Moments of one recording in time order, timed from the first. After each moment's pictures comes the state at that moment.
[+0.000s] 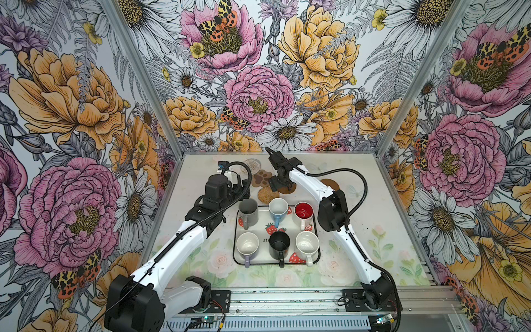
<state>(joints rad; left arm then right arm) -0.37 1.13 0.84 -0.11 -0.12 -0.29 0.55 2.71 2.61 -1.12 0.13 0.13</state>
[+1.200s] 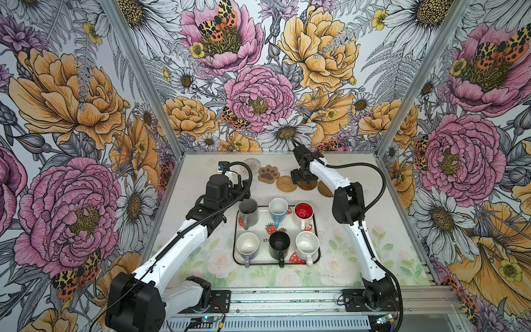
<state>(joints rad) -0.37 1.15 0.84 -0.11 -0.12 -0.29 0.36 2.60 2.42 -1.09 0.13 0.17</state>
